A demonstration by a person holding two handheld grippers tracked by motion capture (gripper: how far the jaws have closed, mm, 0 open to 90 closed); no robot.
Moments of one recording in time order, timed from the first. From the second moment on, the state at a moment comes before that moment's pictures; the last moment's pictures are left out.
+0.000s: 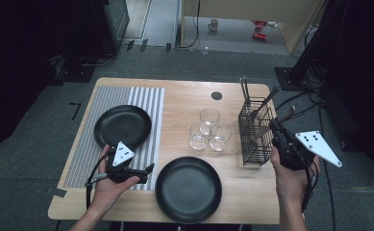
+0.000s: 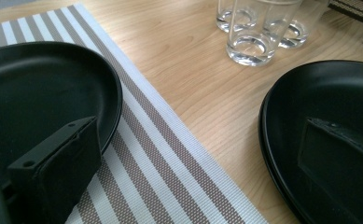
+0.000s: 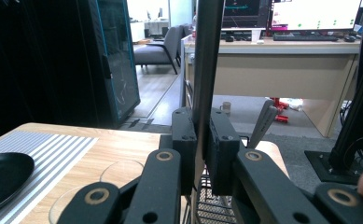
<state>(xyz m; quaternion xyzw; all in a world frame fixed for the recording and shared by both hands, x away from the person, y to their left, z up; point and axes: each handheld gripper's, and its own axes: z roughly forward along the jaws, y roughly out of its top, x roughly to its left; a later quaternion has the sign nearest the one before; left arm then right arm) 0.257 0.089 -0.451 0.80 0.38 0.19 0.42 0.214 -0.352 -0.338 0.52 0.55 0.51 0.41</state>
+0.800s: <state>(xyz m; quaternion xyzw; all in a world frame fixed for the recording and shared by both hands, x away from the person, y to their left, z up) 0.258 0.065 -0.437 0.80 0.36 0.19 0.44 0.209 -0.341 -0.326 0.50 0.55 0.52 0.41</state>
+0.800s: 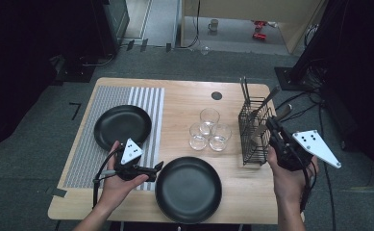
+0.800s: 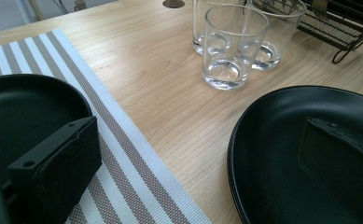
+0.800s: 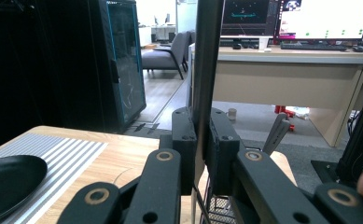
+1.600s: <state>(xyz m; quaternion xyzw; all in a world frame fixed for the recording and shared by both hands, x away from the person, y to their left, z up) 0.256 0.050 -0.431 0.80 0.34 0.18 0.46 0.214 -0.311 -0.334 0.48 0.58 0.54 0.38</state>
